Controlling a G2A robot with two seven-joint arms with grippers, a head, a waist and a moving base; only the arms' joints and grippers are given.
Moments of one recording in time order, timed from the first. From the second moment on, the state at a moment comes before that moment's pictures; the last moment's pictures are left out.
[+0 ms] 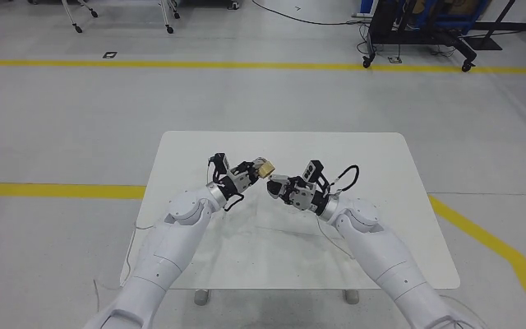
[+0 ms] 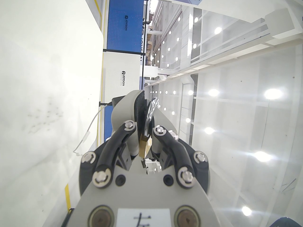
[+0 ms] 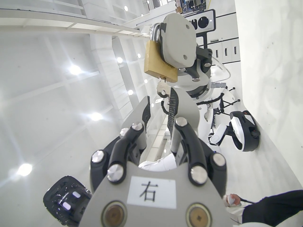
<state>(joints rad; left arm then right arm) 1.01 -1.37 -1.08 -1.04 -0.57 -0.13 -0.70 -1.15 -1.26 1.06 -1.19 0.83 -0.03 0.89</state>
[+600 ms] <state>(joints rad) 1.01 -1.37 -1.08 -1.04 -0.55 -0.13 -0.72 -1.11 -1.28 1.05 -1.11 0.84 -0.04 0.92</state>
